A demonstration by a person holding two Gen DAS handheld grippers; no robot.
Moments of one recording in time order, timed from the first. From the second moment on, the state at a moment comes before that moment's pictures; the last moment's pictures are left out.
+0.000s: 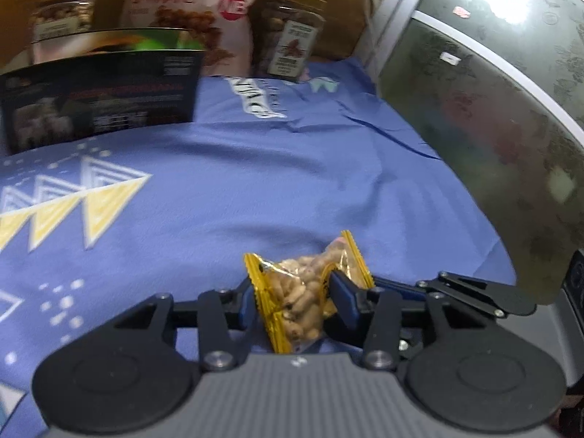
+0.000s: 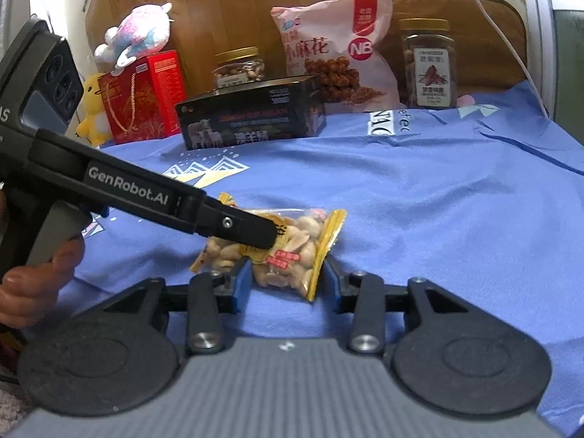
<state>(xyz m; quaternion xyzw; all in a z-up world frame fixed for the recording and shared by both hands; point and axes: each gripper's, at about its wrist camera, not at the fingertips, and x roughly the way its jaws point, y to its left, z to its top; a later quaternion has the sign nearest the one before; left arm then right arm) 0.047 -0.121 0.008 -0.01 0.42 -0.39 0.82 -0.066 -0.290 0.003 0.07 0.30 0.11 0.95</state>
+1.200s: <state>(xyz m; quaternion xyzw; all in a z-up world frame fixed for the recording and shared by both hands) 0.041 -0.088 0.008 0.00 0.40 -0.32 0.86 -0.067 -0.241 0.000 0.00 0.28 0.12 0.95</state>
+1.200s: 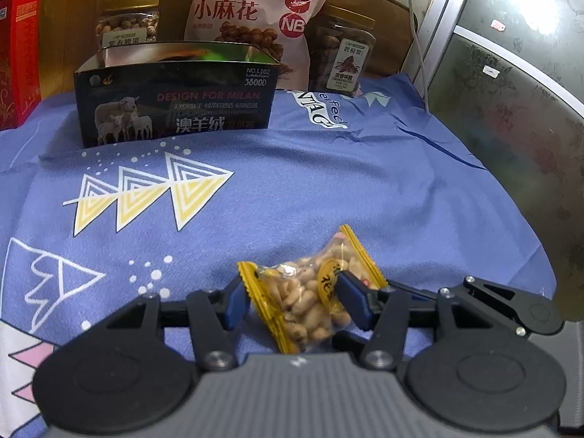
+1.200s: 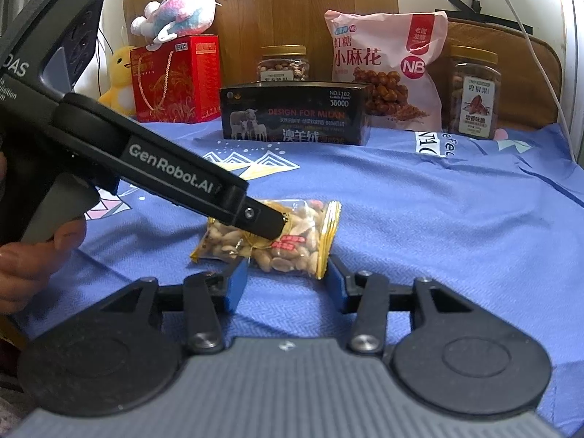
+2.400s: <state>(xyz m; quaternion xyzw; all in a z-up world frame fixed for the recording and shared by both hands) 0.046 -0.062 0.003 -0.06 0.42 -0.38 0.82 -0.060 -0.241 0.000 -0.03 0.28 0.12 0.95</state>
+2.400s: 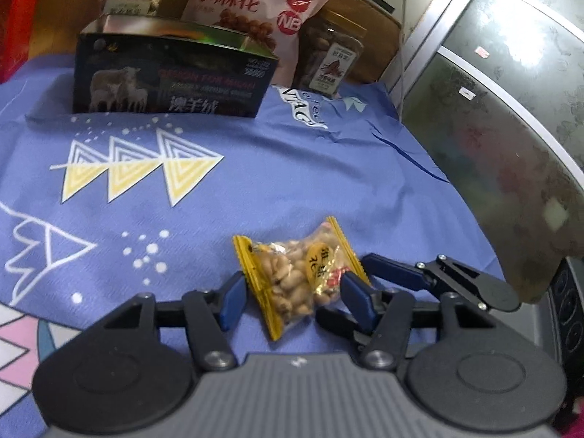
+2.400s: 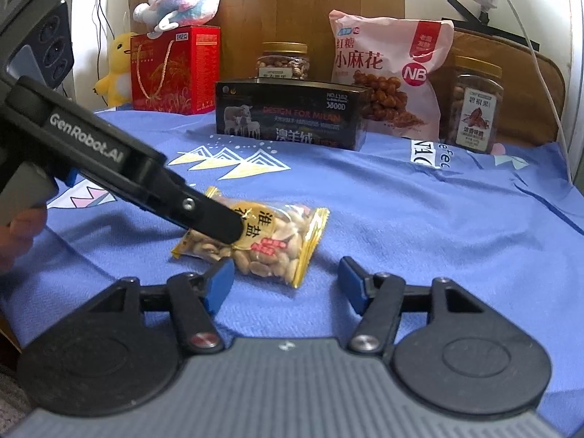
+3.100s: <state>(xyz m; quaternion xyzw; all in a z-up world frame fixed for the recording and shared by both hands) 0.184 -0.065 0.101 -0.04 0.30 -0.33 0.89 0.088 -0.216 0.081 -0.11 0.17 0.12 0.97</state>
